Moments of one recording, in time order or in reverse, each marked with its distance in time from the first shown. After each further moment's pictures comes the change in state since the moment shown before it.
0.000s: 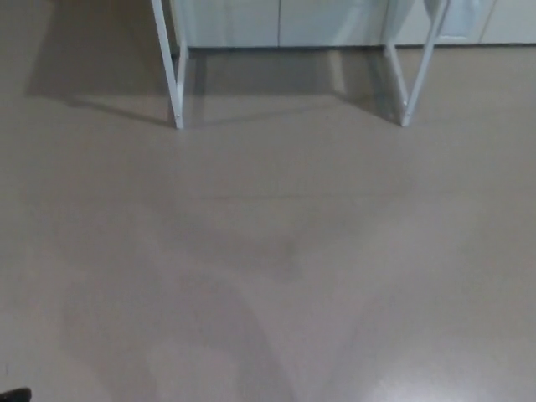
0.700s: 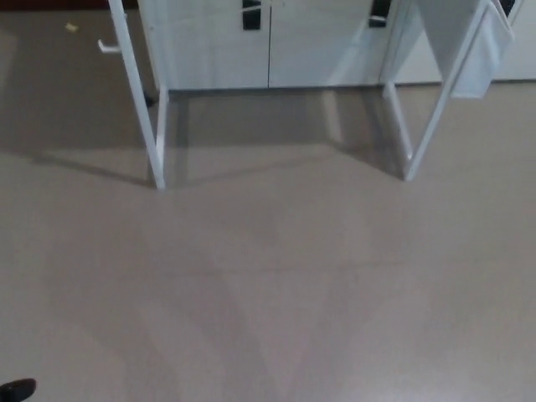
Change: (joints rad) left_arm -0.003 0.021 -0.025 0.003 0.003 -0.023 0.007; right_arm 0.002 -0.003 0.025 0.005 0.002 -0.022 -0.008
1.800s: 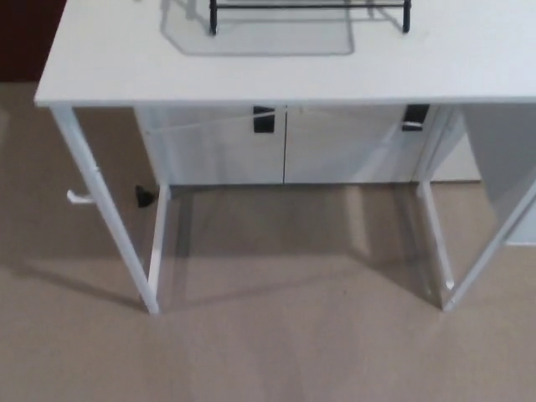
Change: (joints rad) left_arm 0.122 0.017 -0.056 0.064 0.024 -0.100 0.035; right_arm 0.119 -0.001 0.043 0.065 -0.011 -0.059 -0.020
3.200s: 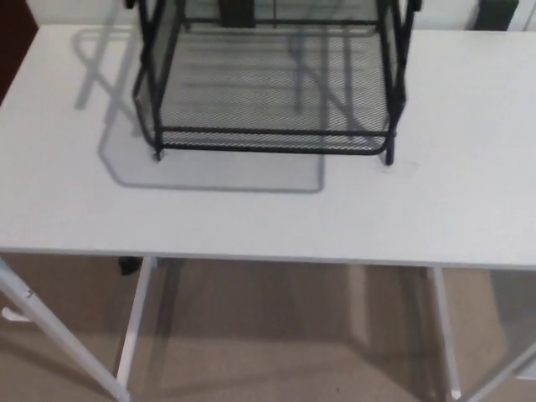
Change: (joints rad) left_arm -0.017 0.007 -0.042 0.001 0.013 -0.020 -0.006; right_arm -0.015 -0.023 0.024 0.046 -0.018 -0.047 -0.021
